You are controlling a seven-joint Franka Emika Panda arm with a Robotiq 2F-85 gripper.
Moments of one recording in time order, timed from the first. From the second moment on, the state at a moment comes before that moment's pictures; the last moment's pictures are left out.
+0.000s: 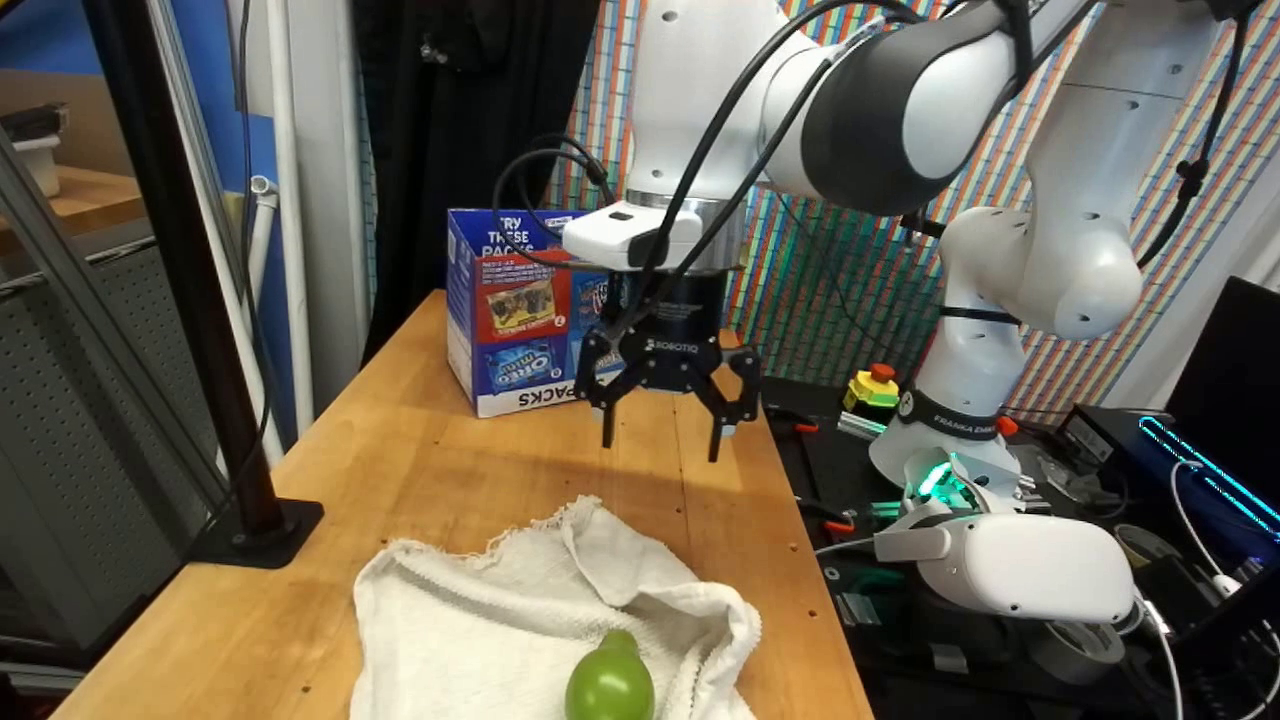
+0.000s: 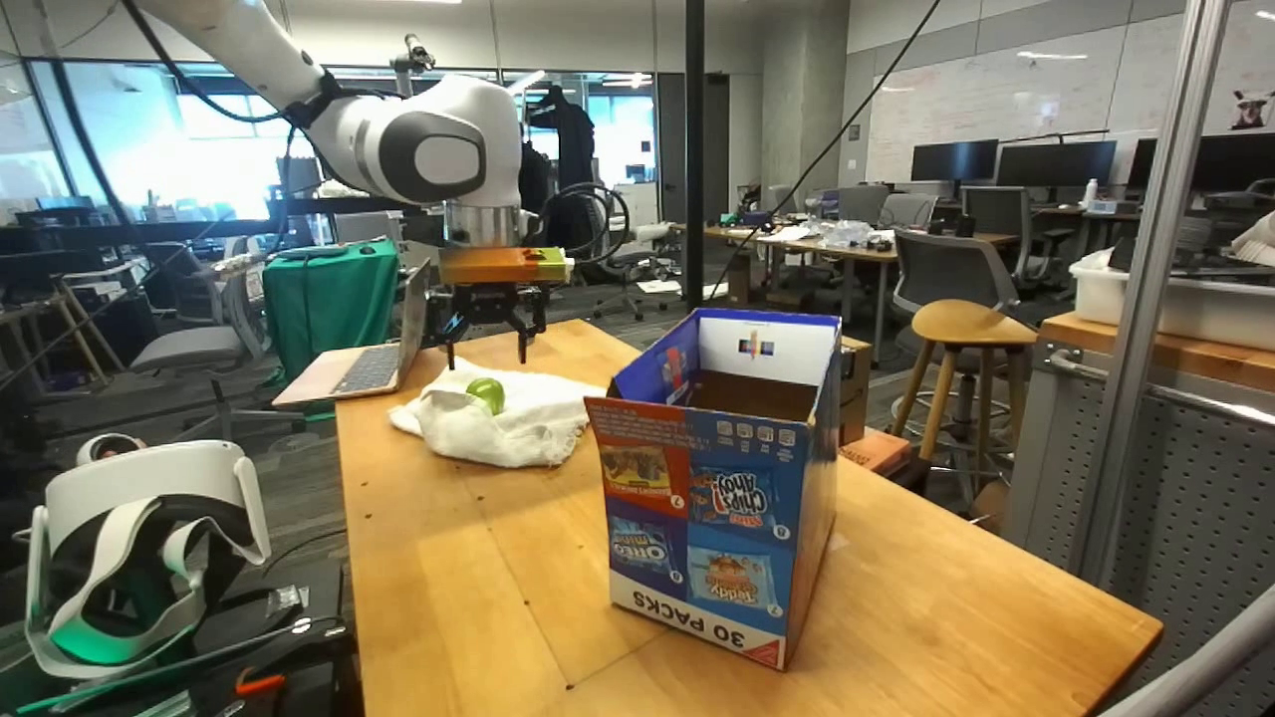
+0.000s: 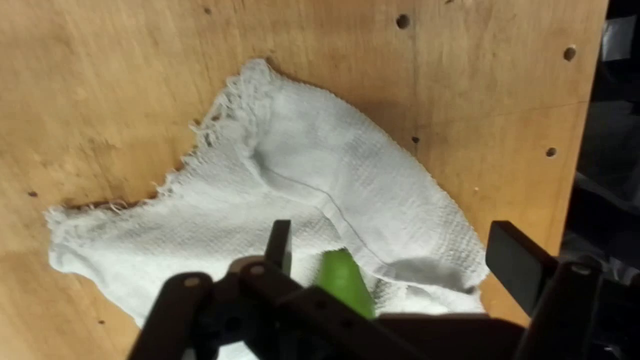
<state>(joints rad) 0.23 0.00 0.37 -2.27 0.20 2.29 -1.10</state>
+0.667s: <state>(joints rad) 0.40 -0.05 0.37 -2.41 0.66 2.43 -1.67</state>
